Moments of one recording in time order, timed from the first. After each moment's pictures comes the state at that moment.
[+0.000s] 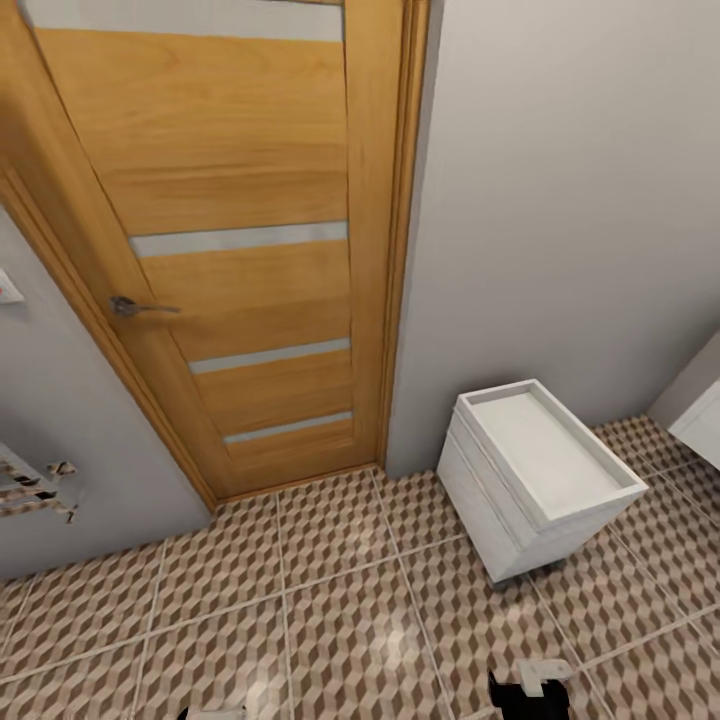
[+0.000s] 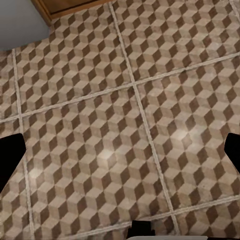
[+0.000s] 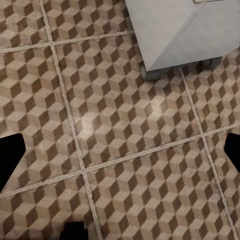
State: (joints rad) left arm -0.38 -0.01 -0.09 0.08 0.00 -0.72 0.18; right arm -0.44 -0.06 0.20 -0.07 -0.11 -0.44 -0.15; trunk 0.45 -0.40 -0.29
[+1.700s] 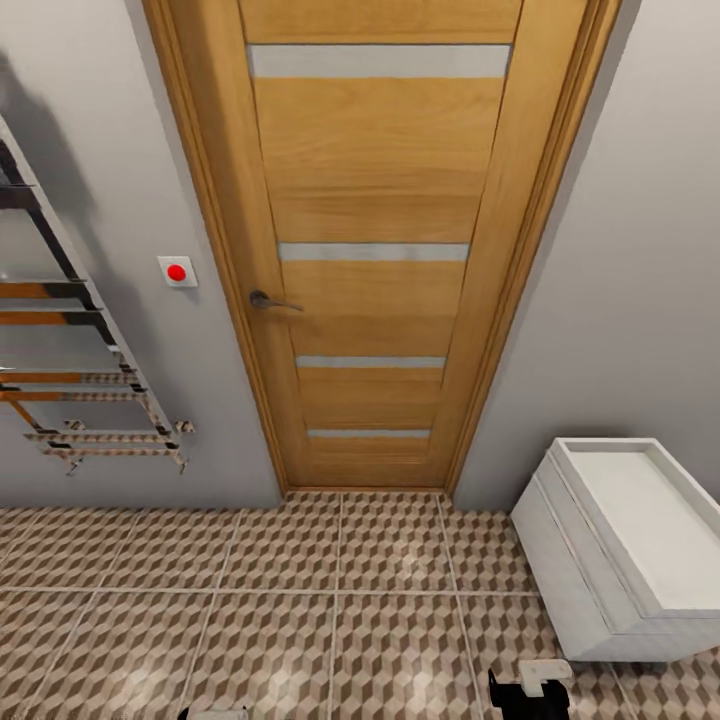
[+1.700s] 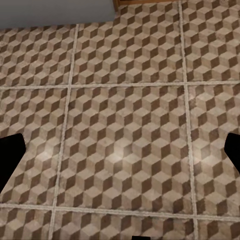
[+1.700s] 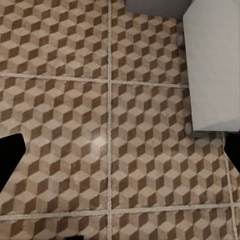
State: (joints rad) left arm -0.38 -0.01 -0.09 0.08 0.00 -0.72 0.18; right arm -0.44 -0.06 0.19 -0.07 -0.11 -0.44 -0.15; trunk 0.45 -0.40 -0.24
